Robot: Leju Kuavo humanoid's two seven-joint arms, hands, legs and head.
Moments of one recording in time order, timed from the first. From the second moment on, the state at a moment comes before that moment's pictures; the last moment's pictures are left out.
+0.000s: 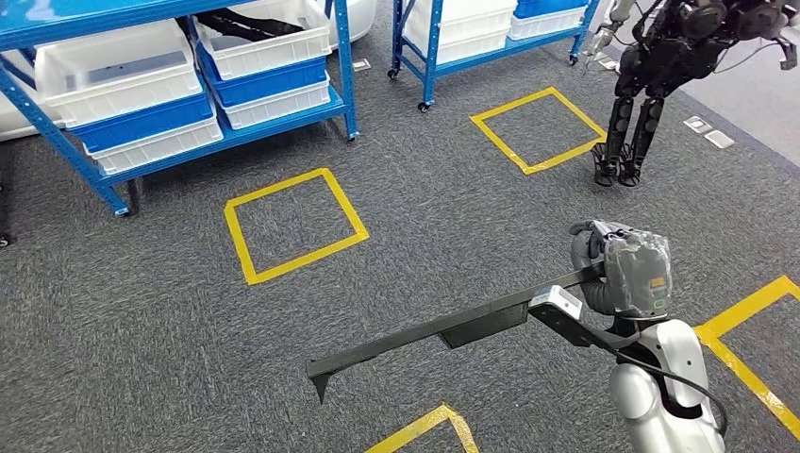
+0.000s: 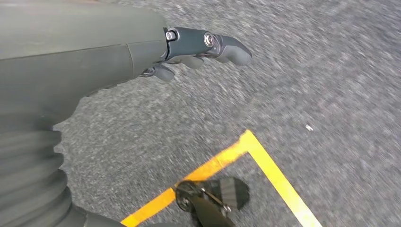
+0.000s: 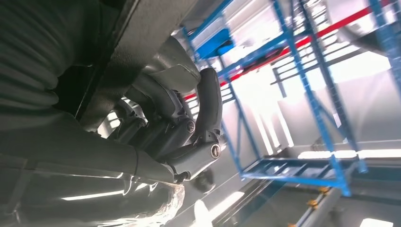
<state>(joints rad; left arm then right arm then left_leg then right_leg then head) -0.09 -0.13 0.68 -0.21 -0.62 0.20 -0.39 -0.22 -0.23 0.16 -1.56 1.04 -0.37 -0.18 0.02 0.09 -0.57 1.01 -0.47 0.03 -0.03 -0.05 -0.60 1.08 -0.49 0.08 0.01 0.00</state>
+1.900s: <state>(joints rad) -0.13 -0.15 0.64 -0.21 -0.70 0.18 -0.33 -0.17 -0.33 0.06 -1.65 1.11 -0.32 -0.13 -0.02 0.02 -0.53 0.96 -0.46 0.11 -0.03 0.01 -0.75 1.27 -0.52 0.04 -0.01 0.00</state>
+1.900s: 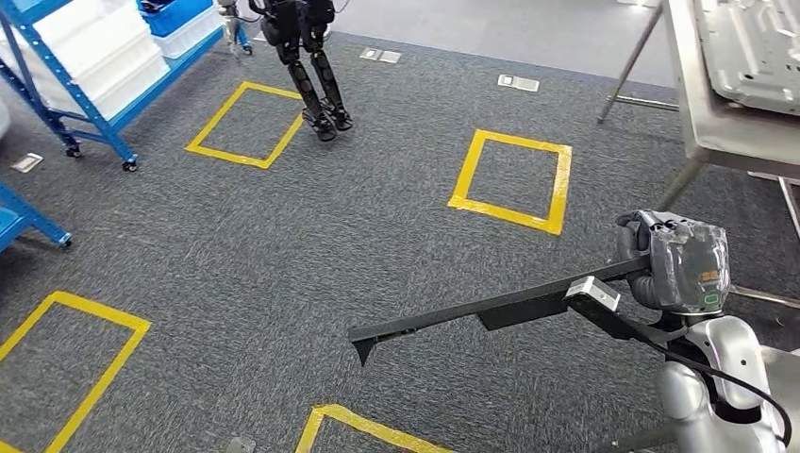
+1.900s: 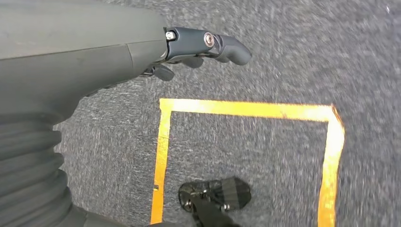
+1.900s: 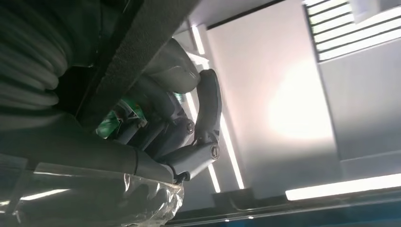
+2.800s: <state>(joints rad) -0.12 -0.15 0.64 -0.21 -0.69 0.19 -0.34 -0.23 -0.34 0.11 -1.60 1.12 -0.32 -0.12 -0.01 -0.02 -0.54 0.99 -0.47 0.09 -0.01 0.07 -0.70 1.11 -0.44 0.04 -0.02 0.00</state>
